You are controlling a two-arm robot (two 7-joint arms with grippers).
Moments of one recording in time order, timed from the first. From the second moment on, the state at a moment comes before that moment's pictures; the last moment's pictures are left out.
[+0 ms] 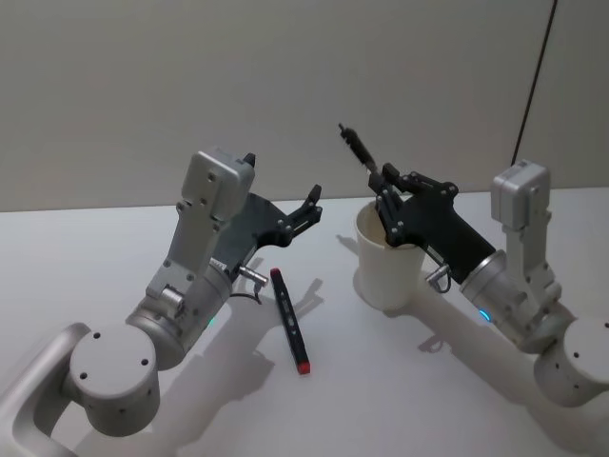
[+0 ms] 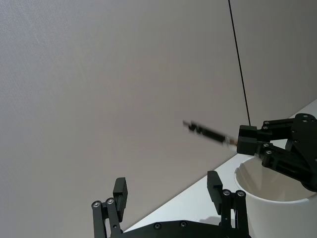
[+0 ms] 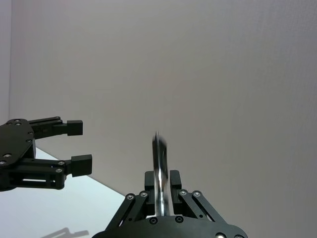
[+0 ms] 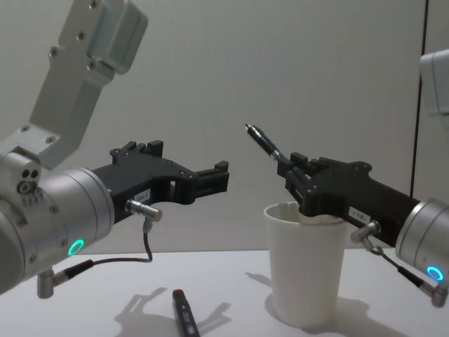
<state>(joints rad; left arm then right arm) -0.24 0.38 0.45 -1.63 -0.20 0.01 -0.01 0.31 0.11 -0.28 -1.25 0.13 -0.36 0.43</state>
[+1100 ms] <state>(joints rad) -0.24 0.38 0.45 -1.63 -0.20 0.01 -0.01 0.30 0.12 -0.28 -1.26 0.13 -0.36 0.42</state>
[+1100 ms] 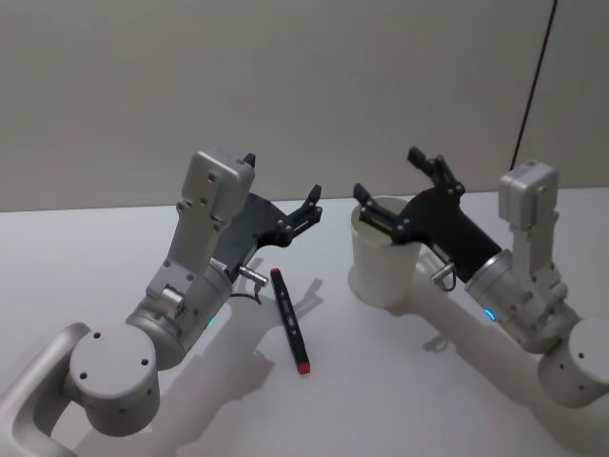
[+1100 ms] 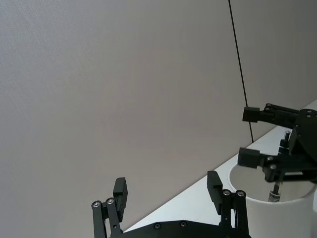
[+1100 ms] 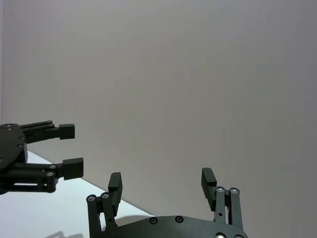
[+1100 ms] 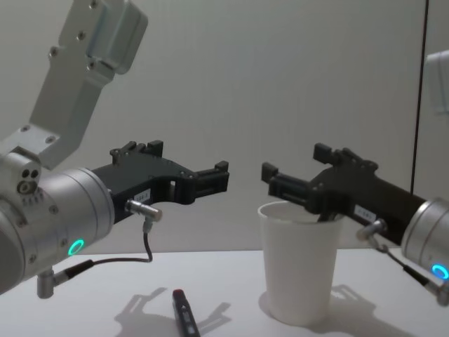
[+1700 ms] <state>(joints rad) -0.24 0.38 0.45 -1.63 -0.20 0.01 -0.01 0.19 0.19 -0.23 -1.45 0.27 -0.27 0.32</state>
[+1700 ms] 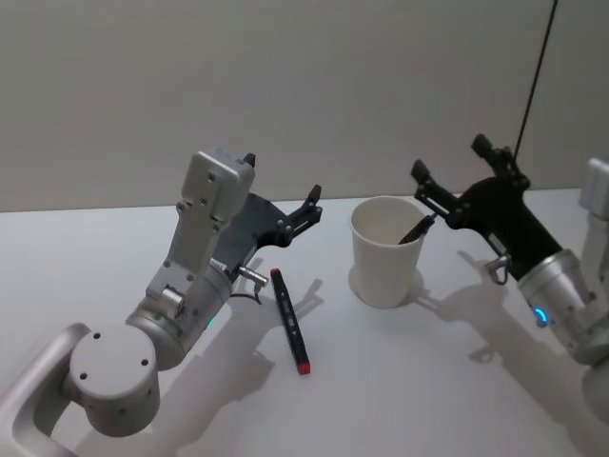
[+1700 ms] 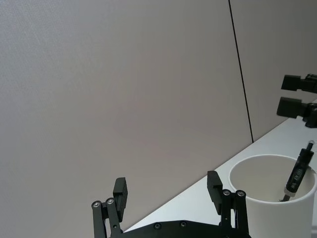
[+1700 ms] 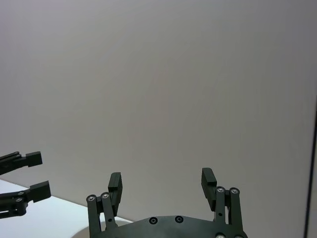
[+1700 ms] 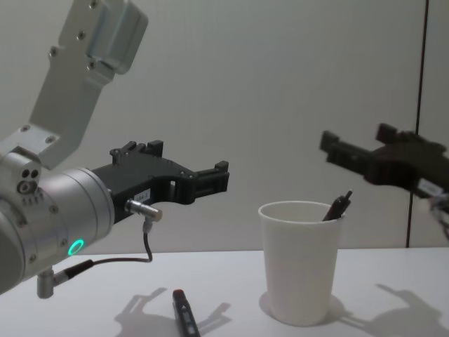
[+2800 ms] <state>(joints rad) -0.24 0.38 0.45 -1.63 -0.20 0.01 -0.01 0.03 0.30 -0.22 -1.70 0.30 -0.05 0.13</state>
